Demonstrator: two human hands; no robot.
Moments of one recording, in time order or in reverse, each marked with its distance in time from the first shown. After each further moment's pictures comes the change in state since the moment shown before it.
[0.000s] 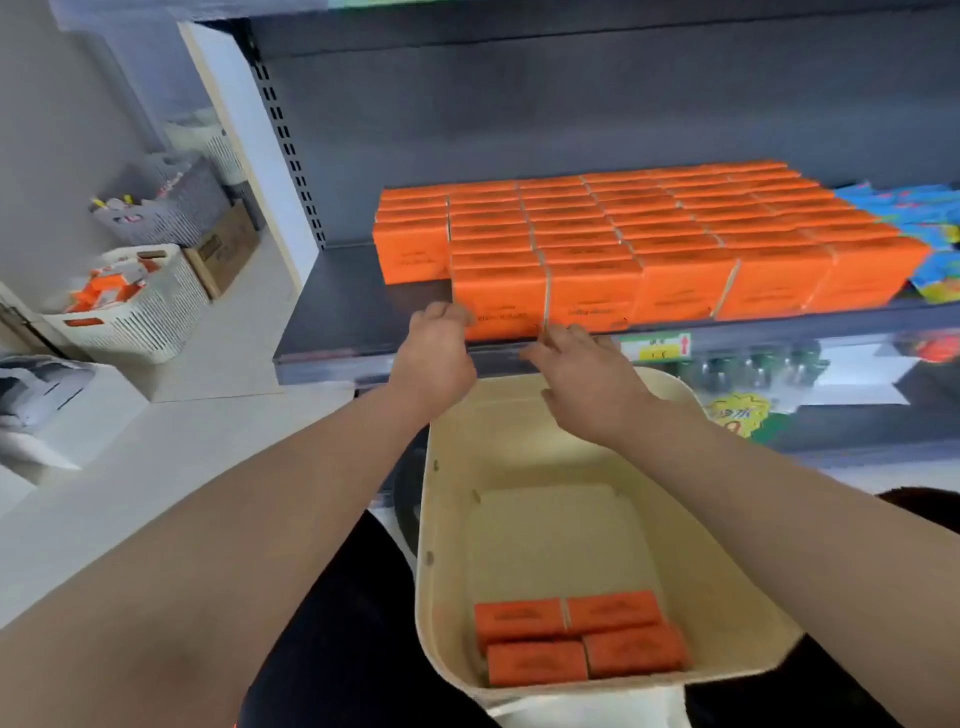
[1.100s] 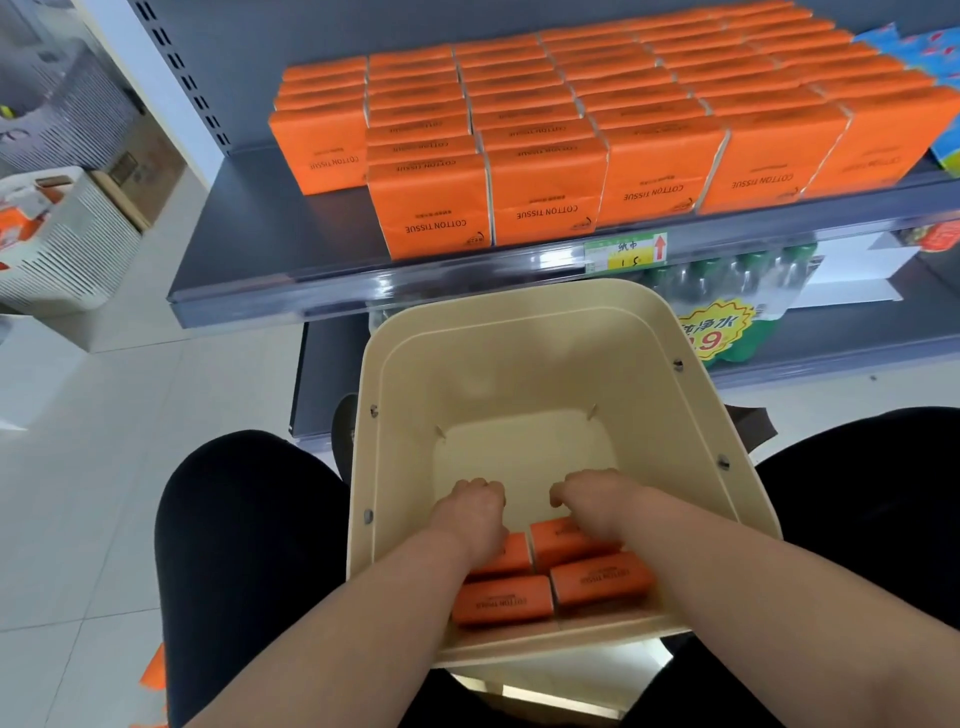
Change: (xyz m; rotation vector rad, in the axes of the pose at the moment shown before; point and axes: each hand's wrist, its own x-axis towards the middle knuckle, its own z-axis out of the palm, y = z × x) left_hand -0.161 0.027 0.198 0.217 -0.831 -0.032; right_hand -0.153 0.024 0.164 0.164 -0.932 0.045
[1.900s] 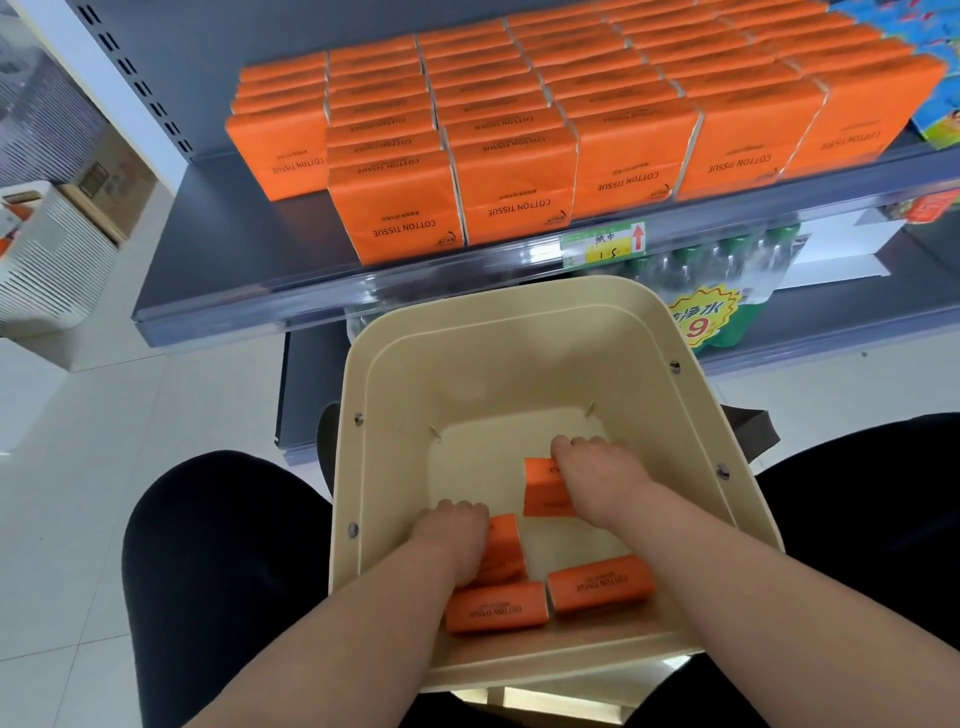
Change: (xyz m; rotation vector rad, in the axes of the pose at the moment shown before) left_hand 0.002 -0.008 0.015 0.296 -0.164 0.002; right_hand -0.016 -0.003 -0.011 0.045 0.313 0.196
